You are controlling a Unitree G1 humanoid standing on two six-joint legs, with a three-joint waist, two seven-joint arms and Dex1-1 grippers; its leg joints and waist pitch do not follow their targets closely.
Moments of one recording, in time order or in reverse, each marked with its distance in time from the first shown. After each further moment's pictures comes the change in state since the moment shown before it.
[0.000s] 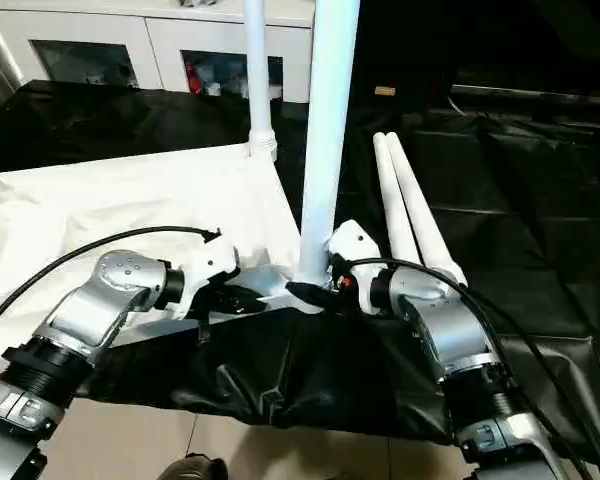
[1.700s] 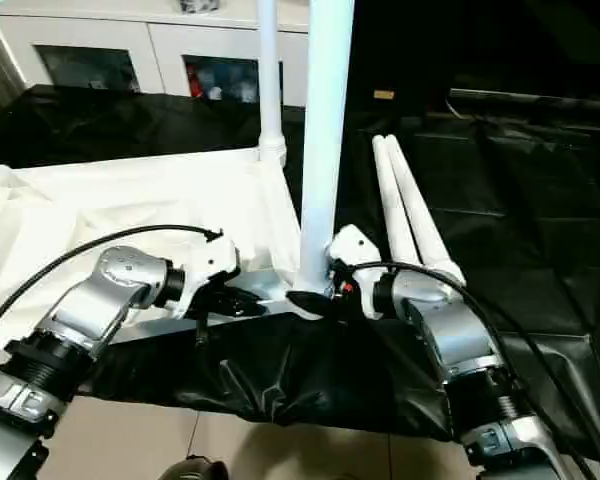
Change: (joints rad) left arm -0.031 0.003 -0.009 0.041 0.000 -0.002 -0.059; right arm 0.008 -0.036 0.009 -0.025 0.004 0.029 0.054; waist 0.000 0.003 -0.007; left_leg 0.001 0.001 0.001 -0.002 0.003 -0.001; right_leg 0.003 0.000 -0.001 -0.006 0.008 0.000
